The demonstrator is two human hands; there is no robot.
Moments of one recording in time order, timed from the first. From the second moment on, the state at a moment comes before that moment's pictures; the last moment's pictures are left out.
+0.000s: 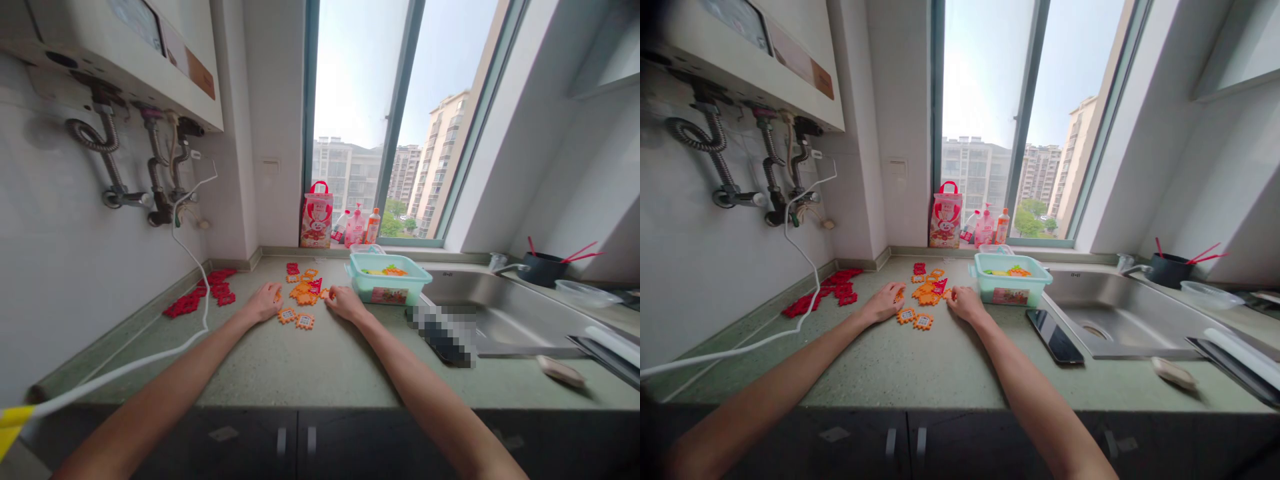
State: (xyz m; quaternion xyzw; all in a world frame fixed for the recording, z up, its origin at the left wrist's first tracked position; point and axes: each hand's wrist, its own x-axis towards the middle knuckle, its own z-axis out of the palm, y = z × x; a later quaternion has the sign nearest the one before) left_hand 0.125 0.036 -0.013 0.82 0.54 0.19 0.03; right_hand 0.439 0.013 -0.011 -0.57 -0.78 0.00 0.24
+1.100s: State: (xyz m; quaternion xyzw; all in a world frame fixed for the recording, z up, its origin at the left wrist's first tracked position) left_hand 0.129 0.027 0.008 0.89 0.38 0.24 0.11; right_hand 0.442 -0.031 0.045 -0.36 -0.82 -0.12 0.42
